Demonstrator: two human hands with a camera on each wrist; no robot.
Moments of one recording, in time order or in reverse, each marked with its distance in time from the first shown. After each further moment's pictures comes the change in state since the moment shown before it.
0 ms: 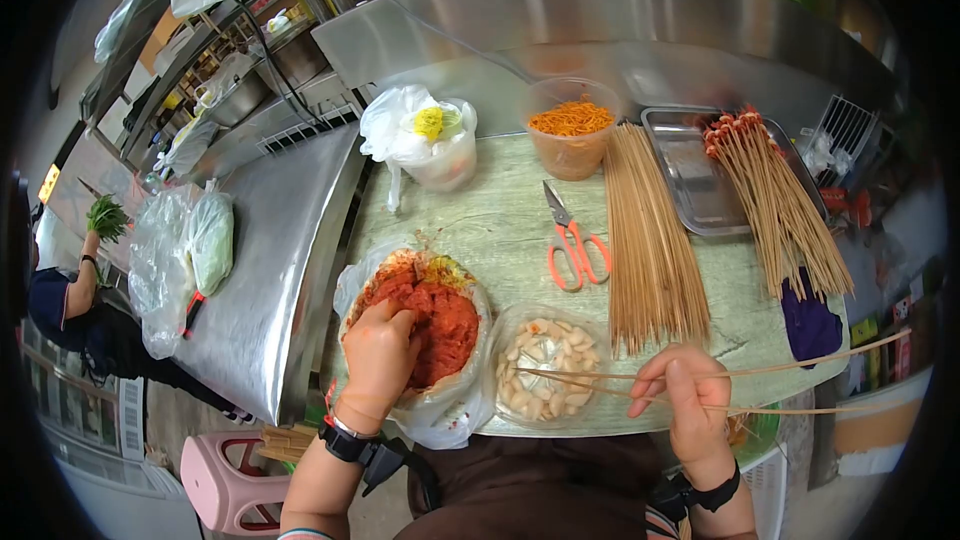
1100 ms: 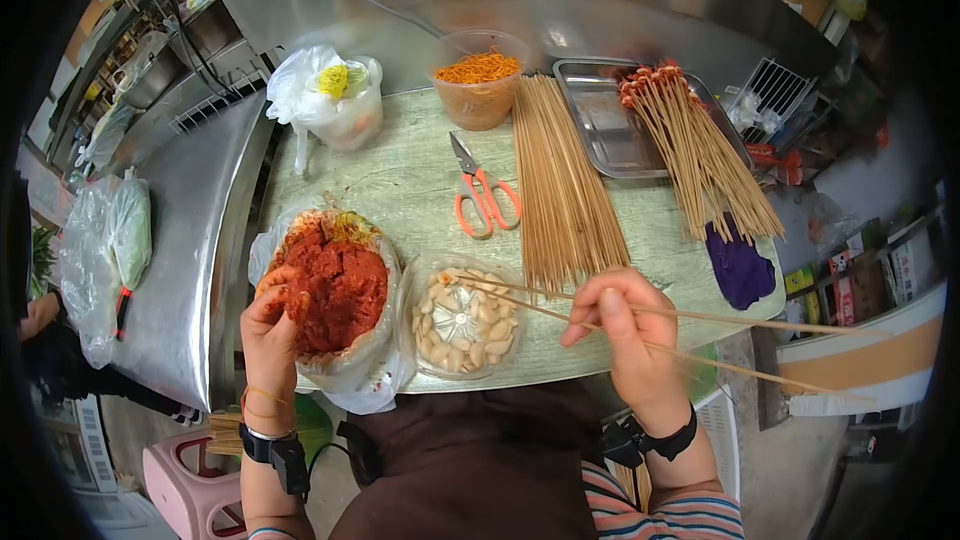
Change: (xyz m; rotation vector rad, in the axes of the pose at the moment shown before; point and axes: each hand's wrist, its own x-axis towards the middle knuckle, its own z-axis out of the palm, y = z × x) left_hand -0.027 -0.008 -0.006 -1.093 0.149 -0.371; right_hand 0.000 -0.015 -0.007 -0.099 0.016 -0.080
